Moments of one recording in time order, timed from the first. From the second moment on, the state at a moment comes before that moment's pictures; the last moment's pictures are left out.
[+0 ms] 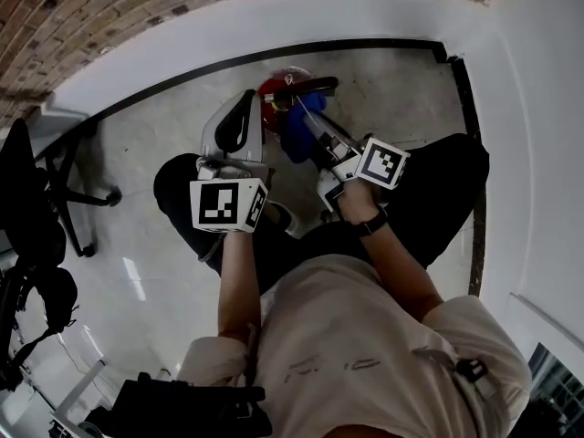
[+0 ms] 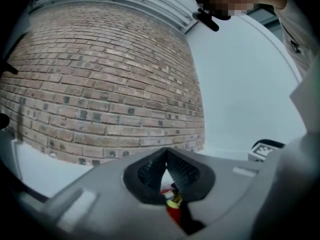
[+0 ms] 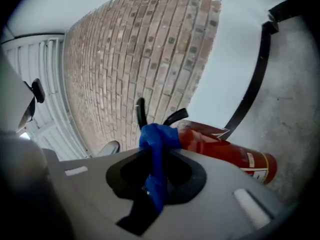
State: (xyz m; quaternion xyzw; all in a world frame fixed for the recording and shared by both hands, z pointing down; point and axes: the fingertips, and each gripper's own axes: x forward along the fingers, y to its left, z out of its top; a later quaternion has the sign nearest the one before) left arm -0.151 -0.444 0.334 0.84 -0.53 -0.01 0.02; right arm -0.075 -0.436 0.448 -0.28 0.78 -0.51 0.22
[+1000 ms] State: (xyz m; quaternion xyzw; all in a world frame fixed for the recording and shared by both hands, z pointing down) left arm -0.163 -0.455 0.365 0.83 -0.55 0.03 0.05; right arm -0.037 -0.398 0.905 -0.49 0.56 -0.65 -0.17
